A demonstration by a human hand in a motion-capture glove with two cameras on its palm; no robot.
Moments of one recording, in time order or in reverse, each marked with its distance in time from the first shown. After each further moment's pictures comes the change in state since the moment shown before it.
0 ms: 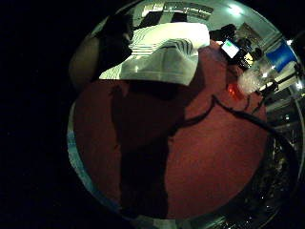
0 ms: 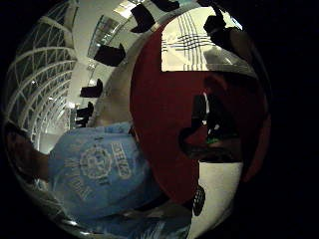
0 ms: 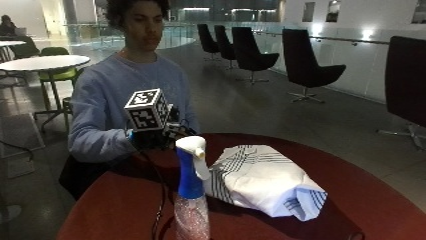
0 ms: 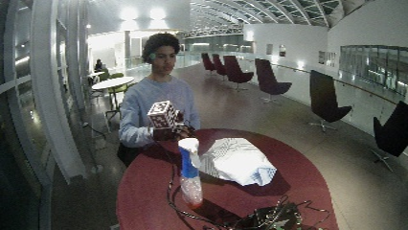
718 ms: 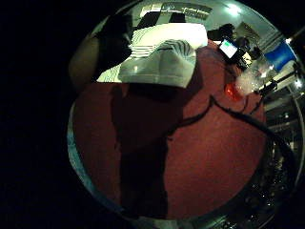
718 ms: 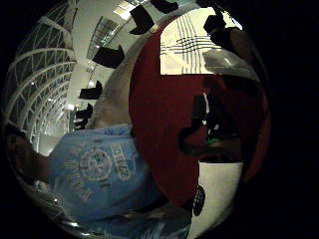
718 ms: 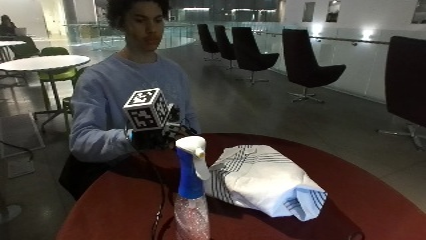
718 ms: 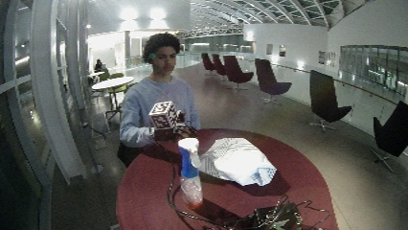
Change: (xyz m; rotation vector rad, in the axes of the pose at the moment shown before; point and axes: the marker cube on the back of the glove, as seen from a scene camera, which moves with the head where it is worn) arm 0.005 -0.002 -0.004 0.028 -0.001 0.036
